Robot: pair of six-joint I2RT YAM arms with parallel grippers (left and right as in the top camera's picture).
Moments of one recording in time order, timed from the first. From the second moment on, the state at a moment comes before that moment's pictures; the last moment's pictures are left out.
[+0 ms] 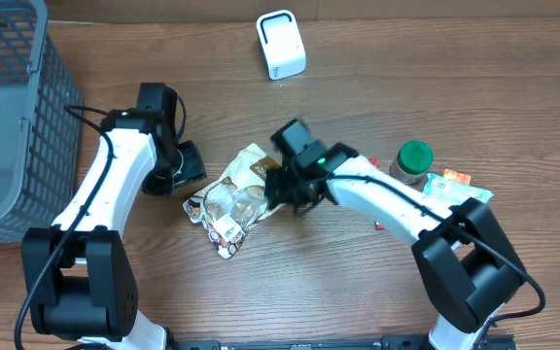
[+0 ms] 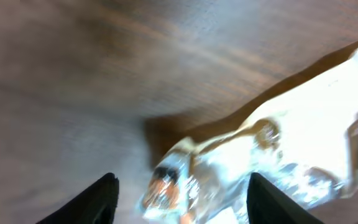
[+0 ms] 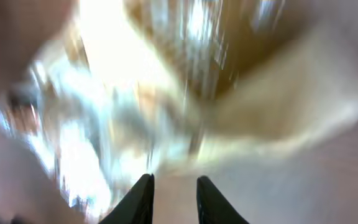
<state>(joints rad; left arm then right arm) -0.07 1.75 1.28 -1.02 0.08 -0.44 0.66 1.88 1.26 -0.54 -0.27 0.66</state>
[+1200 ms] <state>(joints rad) -0.07 1.75 1.25 -1.06 0.08 -0.42 0.67 1.93 1.28 -0.66 0.00 0.71</state>
